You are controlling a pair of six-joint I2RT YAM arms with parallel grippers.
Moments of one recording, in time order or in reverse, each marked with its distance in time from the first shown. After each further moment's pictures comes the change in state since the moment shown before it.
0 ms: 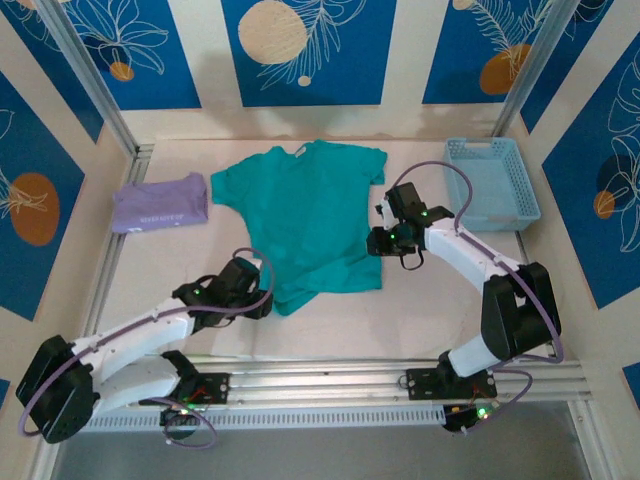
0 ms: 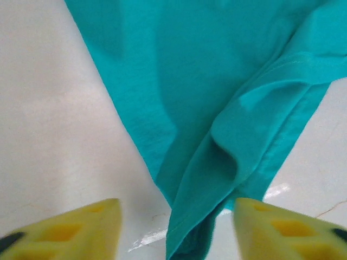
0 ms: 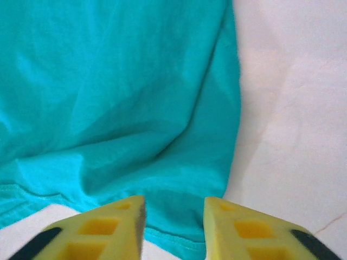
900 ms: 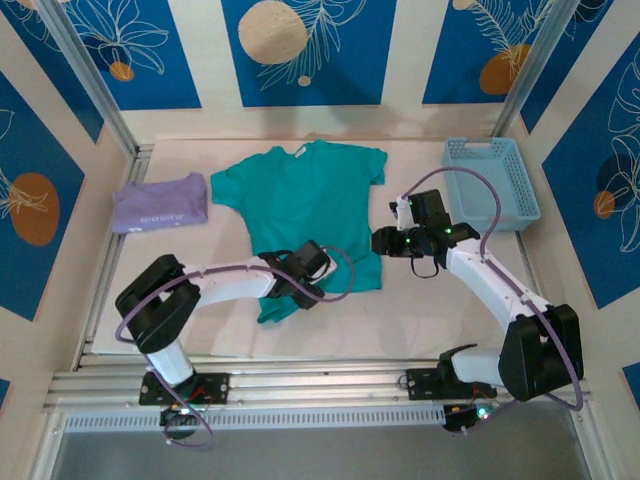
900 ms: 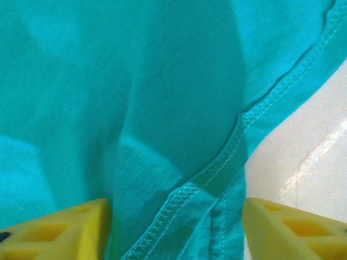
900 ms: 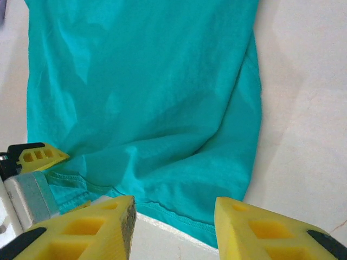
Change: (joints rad) left arm -0.153 0.691 0.449 0.068 -0.060 0.515; right arm -0.067 -0.216 -0.132 0.095 -0.158 0.024
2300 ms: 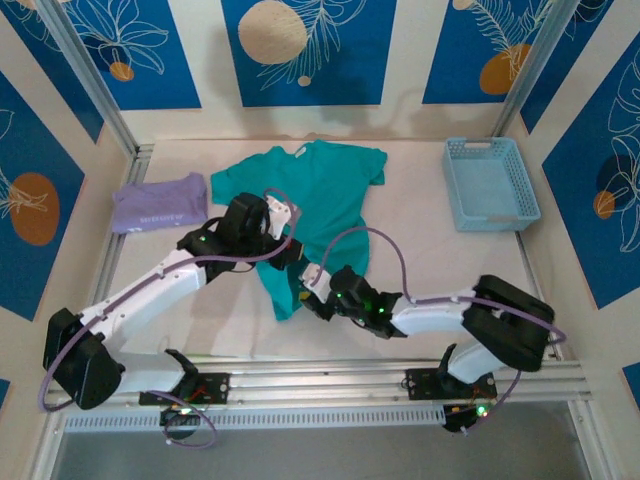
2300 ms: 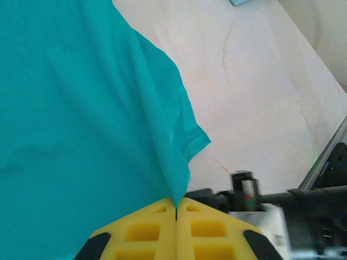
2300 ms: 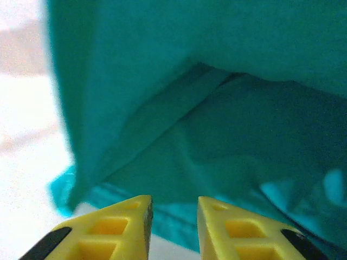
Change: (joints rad) left arm 0.252 -0.438 0.062 -0.076 0.481 -0.282; right arm 0.738 0.232 -0.394 1.043 0.419 -0.397
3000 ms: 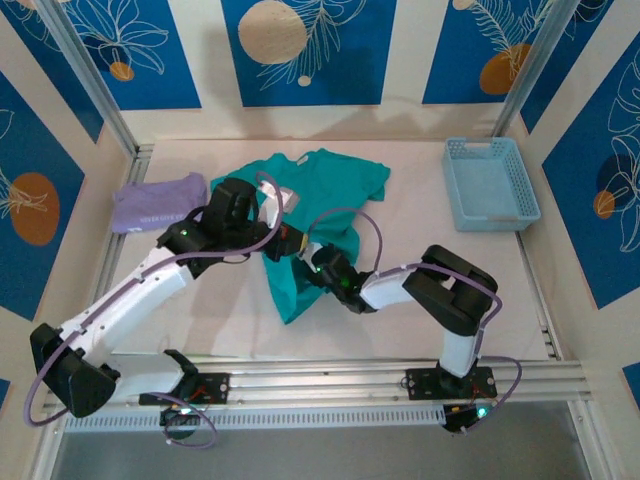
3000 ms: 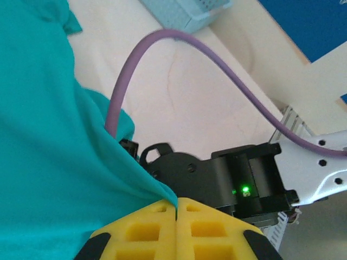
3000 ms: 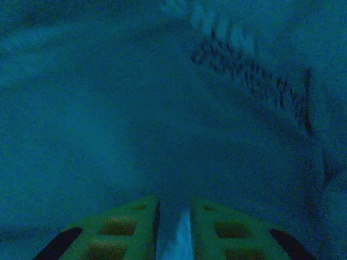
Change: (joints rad) left arm 0.003 -0.047 0.159 -0.080 0.136 -0.026; right arm -0.131 0.294 0.222 -0.031 0.293 -0.037
